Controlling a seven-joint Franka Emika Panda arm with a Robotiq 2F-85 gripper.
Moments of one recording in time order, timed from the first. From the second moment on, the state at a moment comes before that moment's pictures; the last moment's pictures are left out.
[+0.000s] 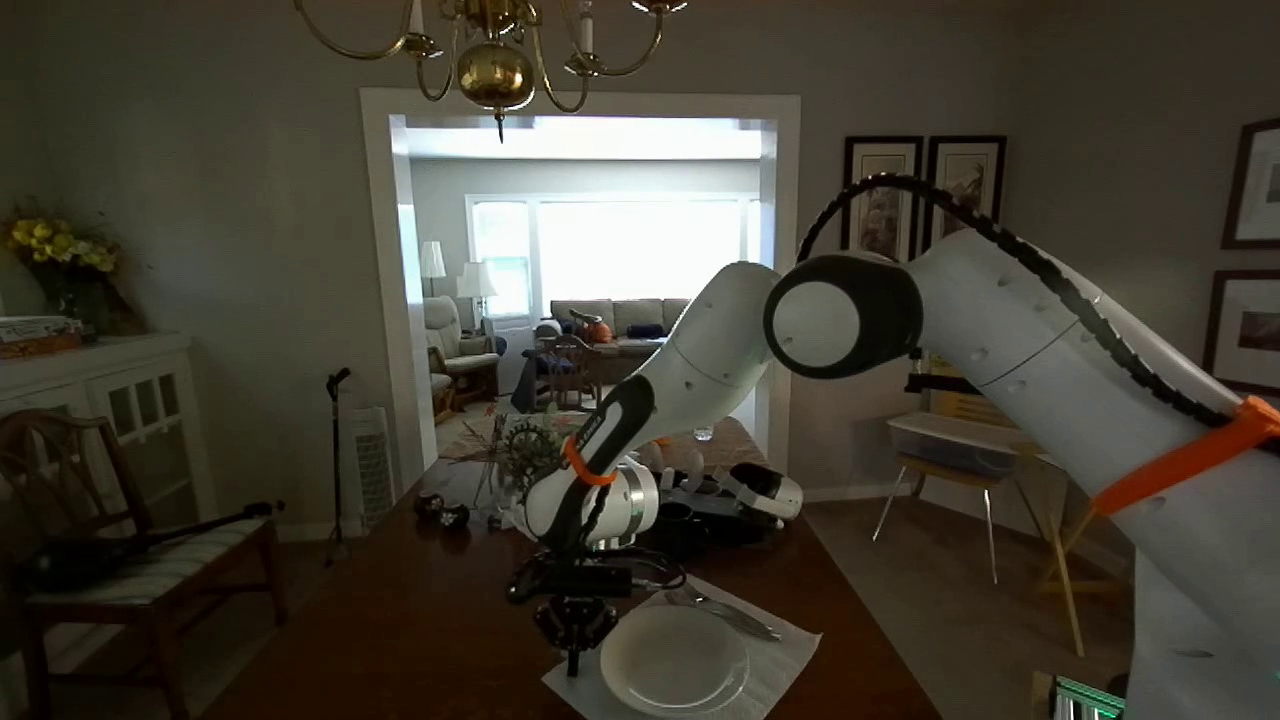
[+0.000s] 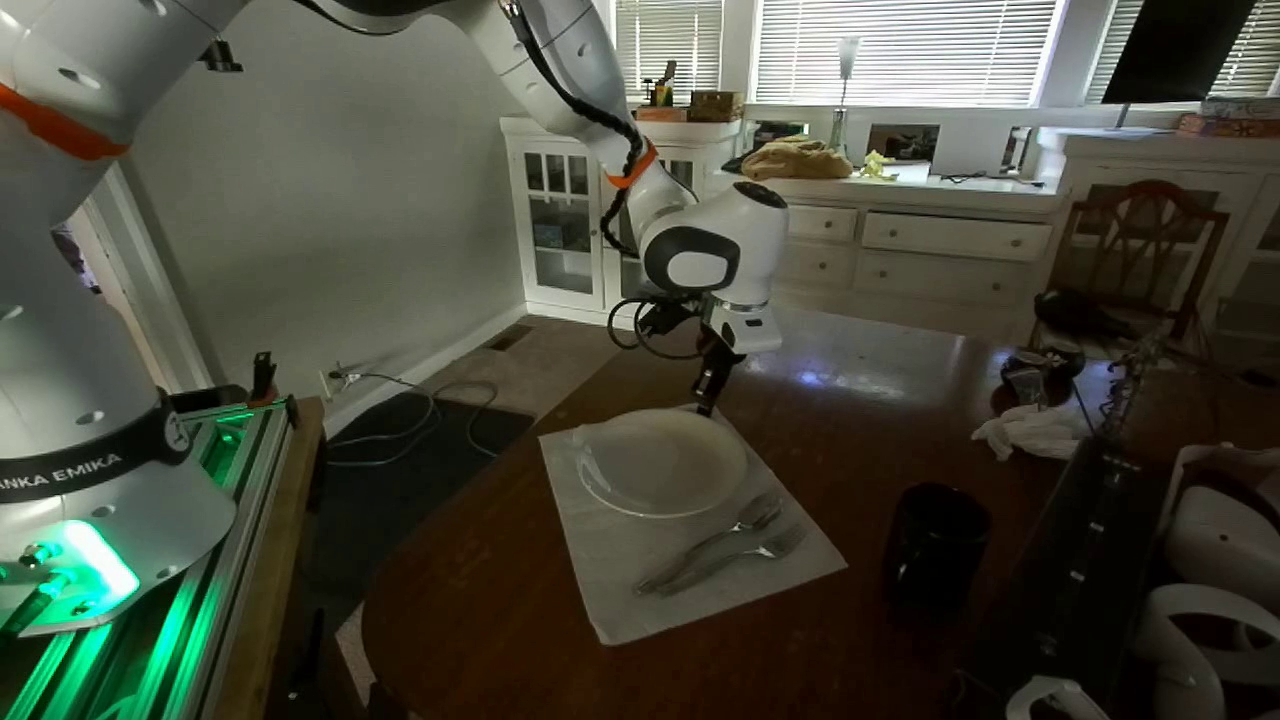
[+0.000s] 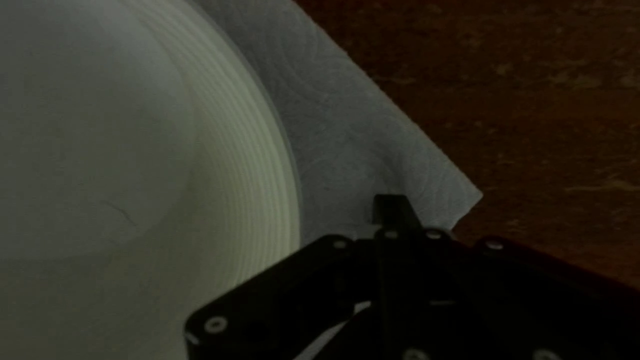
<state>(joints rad) 0.10 0.82 -0.05 -1.71 0.37 2.47 0.63</state>
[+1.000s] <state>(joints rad) 0.10 0.89 -0.07 -1.59 0.36 2.47 0.70</state>
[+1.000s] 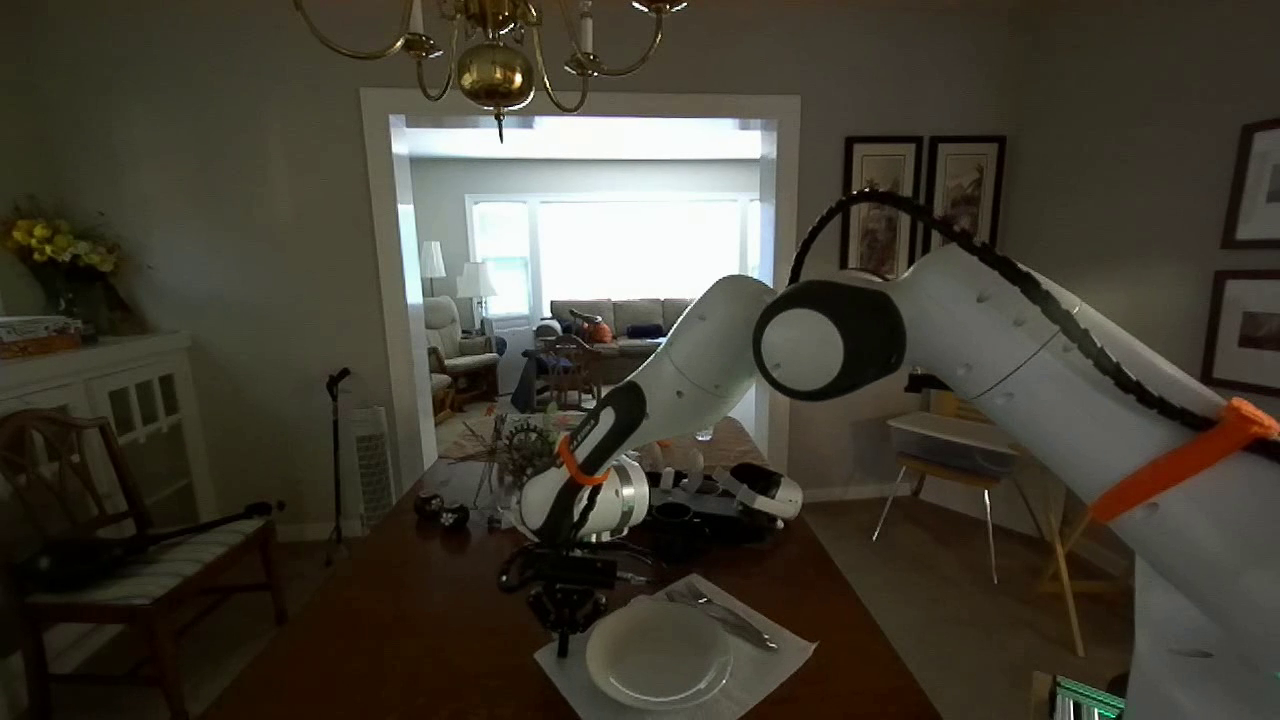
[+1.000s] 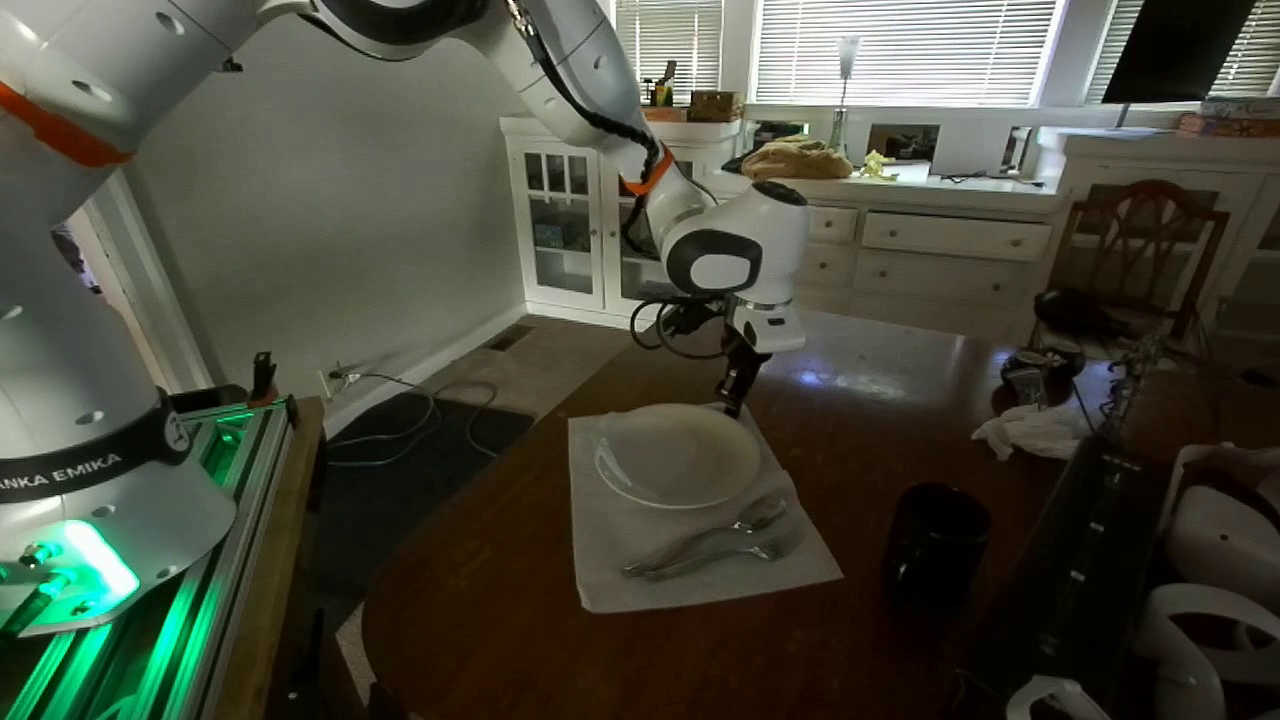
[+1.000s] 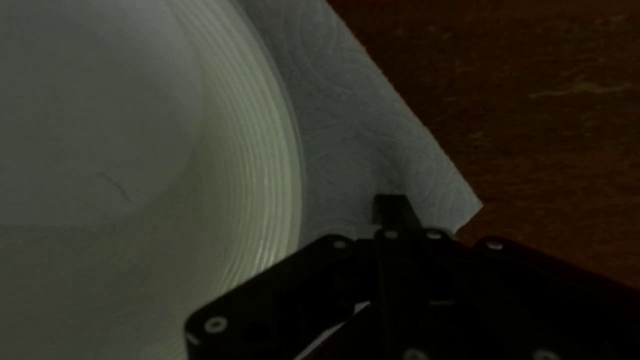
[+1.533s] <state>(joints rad) 0.09 0.97 -0.10 -1.46 0.35 2.46 0.80</state>
